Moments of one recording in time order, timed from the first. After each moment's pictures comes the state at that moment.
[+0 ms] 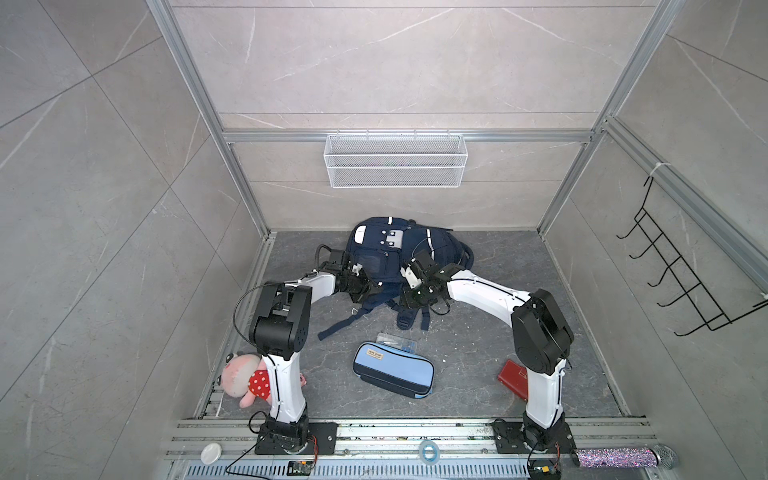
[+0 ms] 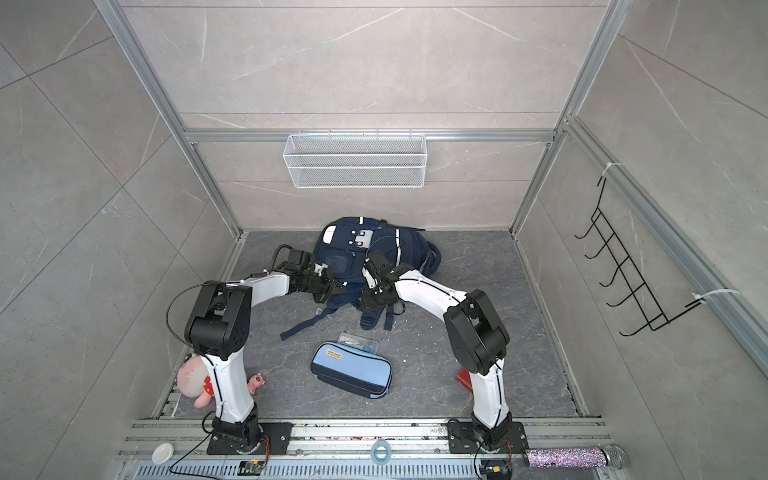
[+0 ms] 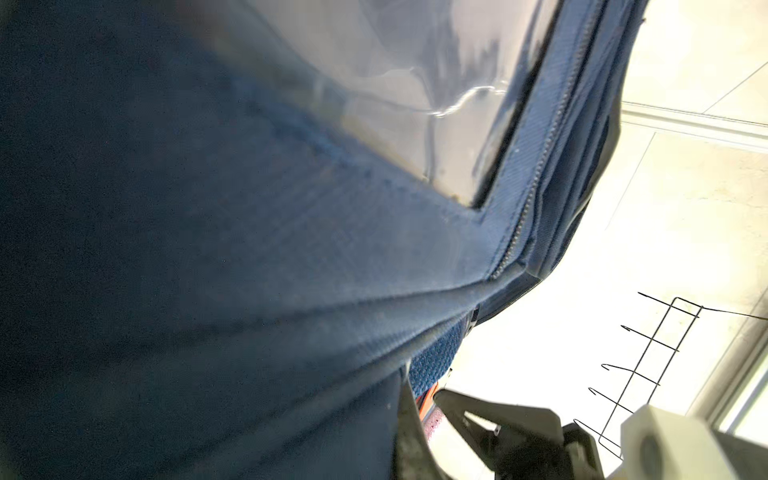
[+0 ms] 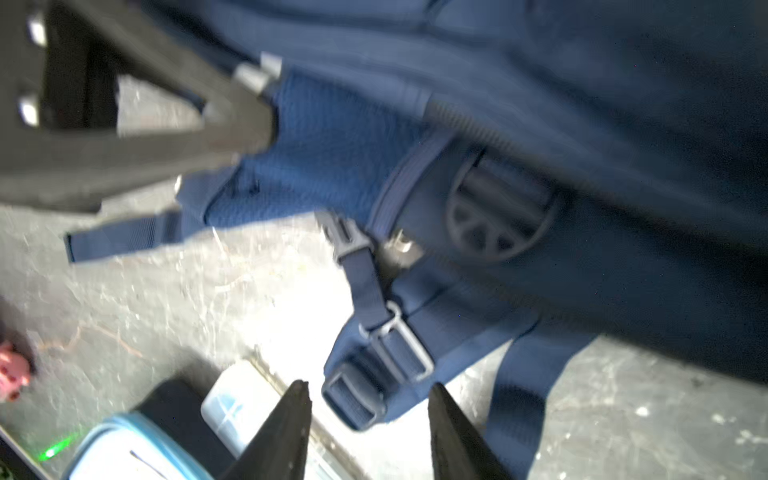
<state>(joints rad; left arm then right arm) -0.25 1.99 1.25 -0.22 0.78 -0.90 0.64 2.00 1.54 -0.64 -0.16 0.34</state>
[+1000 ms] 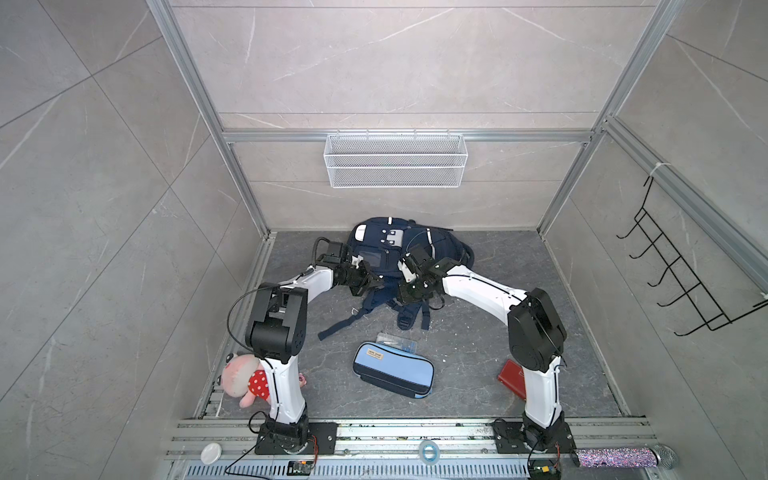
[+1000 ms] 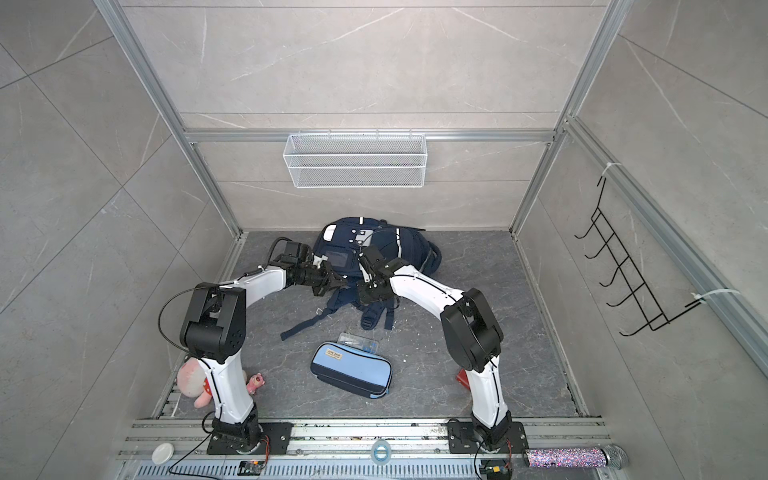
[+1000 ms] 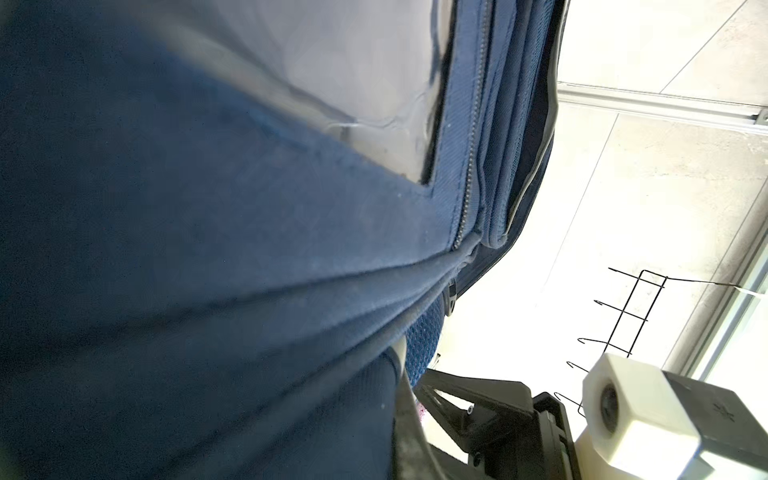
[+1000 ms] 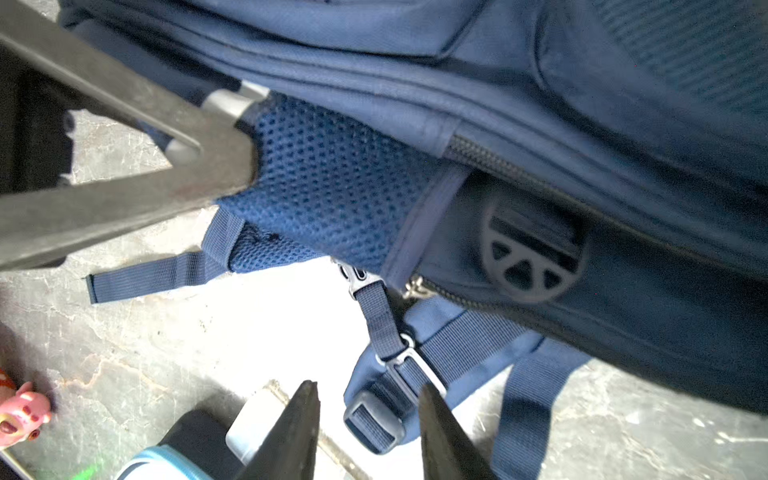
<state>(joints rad) -0.25 1.96 1.31 -0.30 0.82 -0.87 0.67 2.03 1.64 -0.70 -0.11 0.38</state>
